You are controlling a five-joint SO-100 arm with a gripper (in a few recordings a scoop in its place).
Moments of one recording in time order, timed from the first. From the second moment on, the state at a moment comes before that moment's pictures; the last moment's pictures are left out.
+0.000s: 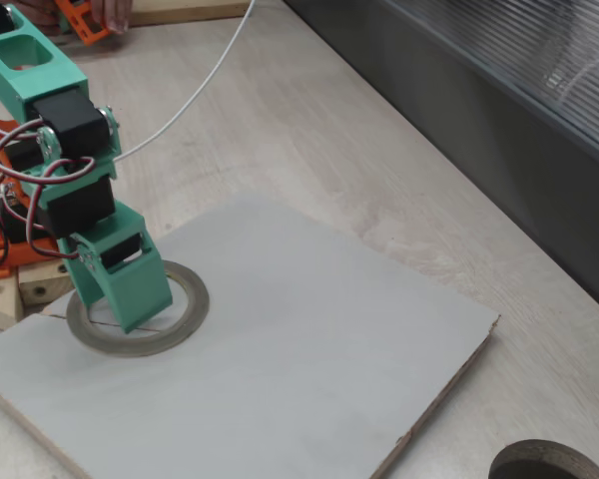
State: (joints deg) arm 14.5 118.8 136.2 76.0 91.8
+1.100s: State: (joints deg) arm 14.8 114.1 110.0 102.2 91.9
